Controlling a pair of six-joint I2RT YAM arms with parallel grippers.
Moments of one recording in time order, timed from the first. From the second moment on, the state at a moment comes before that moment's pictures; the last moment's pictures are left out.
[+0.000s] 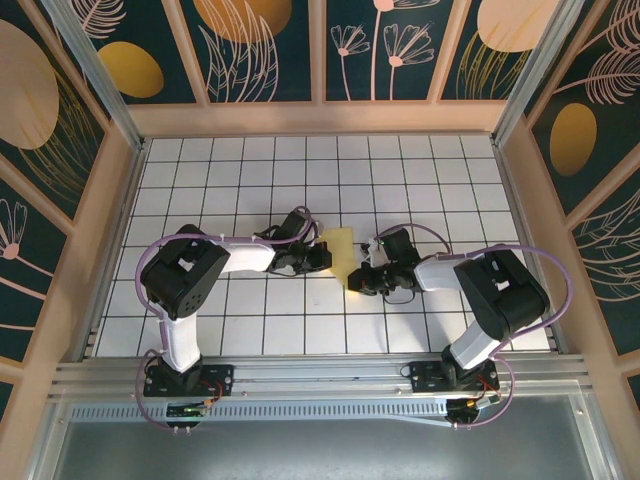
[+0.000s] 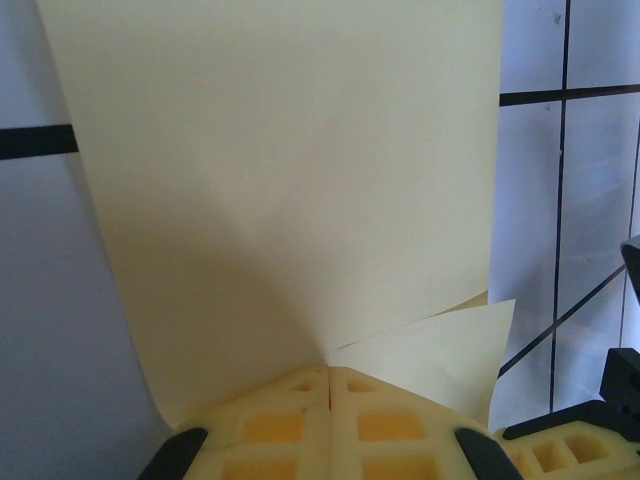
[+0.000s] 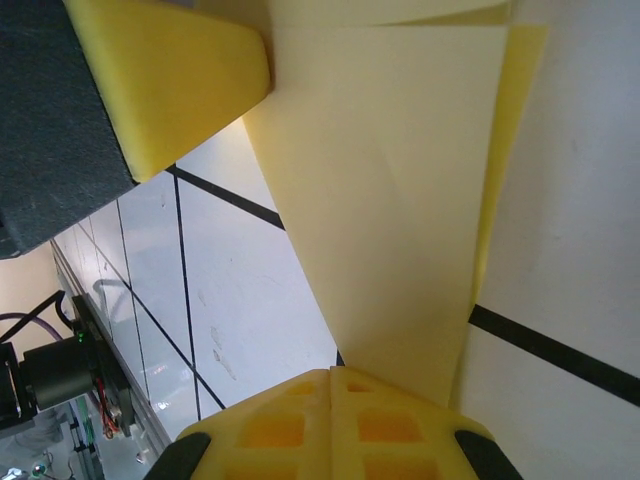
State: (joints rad) left arm -0.69 1.91 0.97 0.02 0.38 -0.80; right arm 0.51 1.61 0.54 0.09 -0.70 0.64
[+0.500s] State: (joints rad) left arm -0.69 1.91 0.97 0.02 0.38 -0.80; right arm 0.51 1.60 0.55 0.03 -0.68 0.62
